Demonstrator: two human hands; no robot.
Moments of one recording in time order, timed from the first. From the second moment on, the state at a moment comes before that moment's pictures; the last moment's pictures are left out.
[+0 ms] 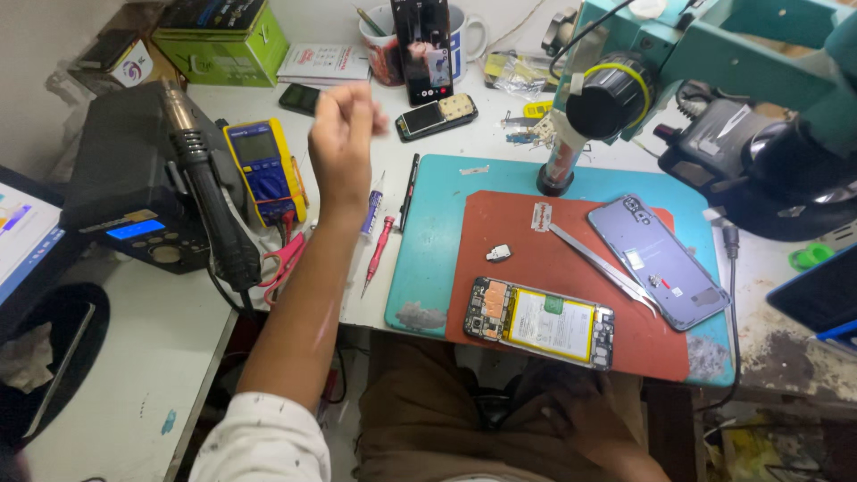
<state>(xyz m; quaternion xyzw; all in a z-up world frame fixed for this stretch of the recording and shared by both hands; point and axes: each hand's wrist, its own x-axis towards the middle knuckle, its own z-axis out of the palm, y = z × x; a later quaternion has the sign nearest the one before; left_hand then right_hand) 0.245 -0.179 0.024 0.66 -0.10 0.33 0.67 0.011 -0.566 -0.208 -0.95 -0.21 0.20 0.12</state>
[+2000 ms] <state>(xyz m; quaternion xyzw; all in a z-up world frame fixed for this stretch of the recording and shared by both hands) 0.085 -0.252 0.022 0.87 -0.23 0.18 0.39 0.021 -0.607 0.002 -0.89 -0.08 -0.21 0.40</state>
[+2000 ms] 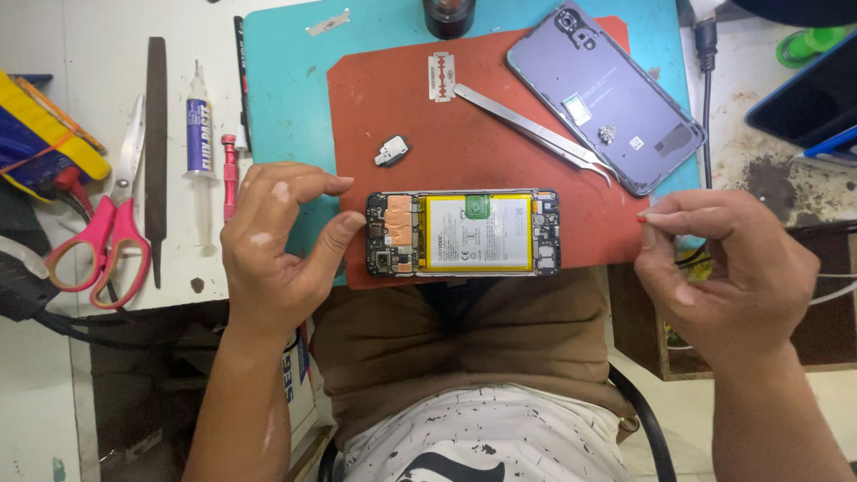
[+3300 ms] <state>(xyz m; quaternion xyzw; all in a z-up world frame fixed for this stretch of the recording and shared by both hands) 0.127 -0.356 0.046 0.86 -0.48 0.07 0.19 0.034 -0.578 0.013 -0.92 -0.13 -0.23 0.28</state>
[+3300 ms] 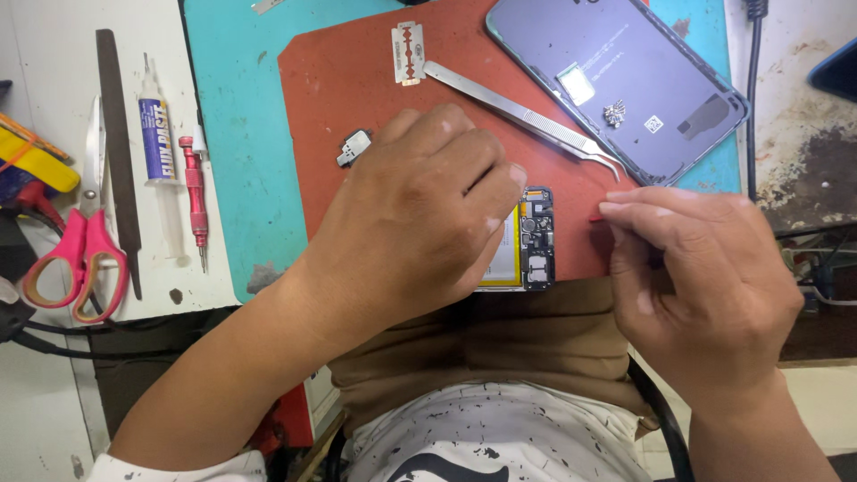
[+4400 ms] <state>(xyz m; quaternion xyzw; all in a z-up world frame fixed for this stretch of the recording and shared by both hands) 0.124 -0.355 0.062 0.85 -0.48 0.08 0.20 0.024 -0.585 -0.003 -0.92 -0.11 -0.25 0.29</state>
